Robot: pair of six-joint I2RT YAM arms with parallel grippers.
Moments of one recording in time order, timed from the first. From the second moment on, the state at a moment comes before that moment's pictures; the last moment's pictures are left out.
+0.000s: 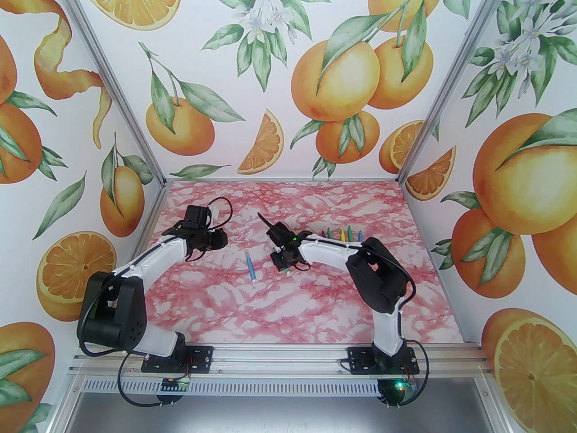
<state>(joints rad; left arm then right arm) -0.16 1.50 0.94 -0.43 0.21 -0.28 0.74 1.97 1.29 -0.54 0.07 0.23</state>
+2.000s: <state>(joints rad) -0.21 1.83 1.13 -0.47 0.15 -0.23 0.82 1.73 1.06 -0.28 0.07 0.30</state>
